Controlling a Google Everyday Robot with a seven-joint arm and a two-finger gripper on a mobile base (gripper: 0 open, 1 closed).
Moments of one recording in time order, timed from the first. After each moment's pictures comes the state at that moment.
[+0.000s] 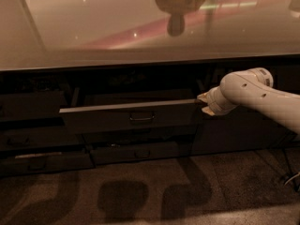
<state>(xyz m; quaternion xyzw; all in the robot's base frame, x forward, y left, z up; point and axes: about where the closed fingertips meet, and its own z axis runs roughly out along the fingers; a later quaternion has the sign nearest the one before) 0.668 -0.244 0.654 -0.80 0.53 -0.18 0.19</state>
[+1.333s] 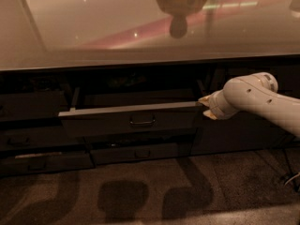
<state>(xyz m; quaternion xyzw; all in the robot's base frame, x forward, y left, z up) 0.651 -0.244 0.654 -0.81 0.52 -0.18 0.20</state>
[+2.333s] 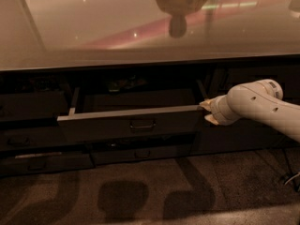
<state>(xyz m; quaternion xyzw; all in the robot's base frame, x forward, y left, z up) 0.631 -0.247 0.651 -0.81 0.52 -0.19 0.20</state>
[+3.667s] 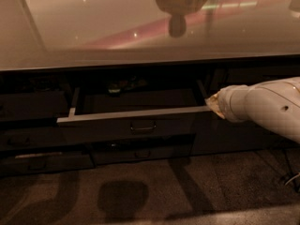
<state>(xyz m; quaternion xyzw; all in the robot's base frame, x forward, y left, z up) 0.583 -0.228 0.766 -0.79 0.47 -0.28 0.26</state>
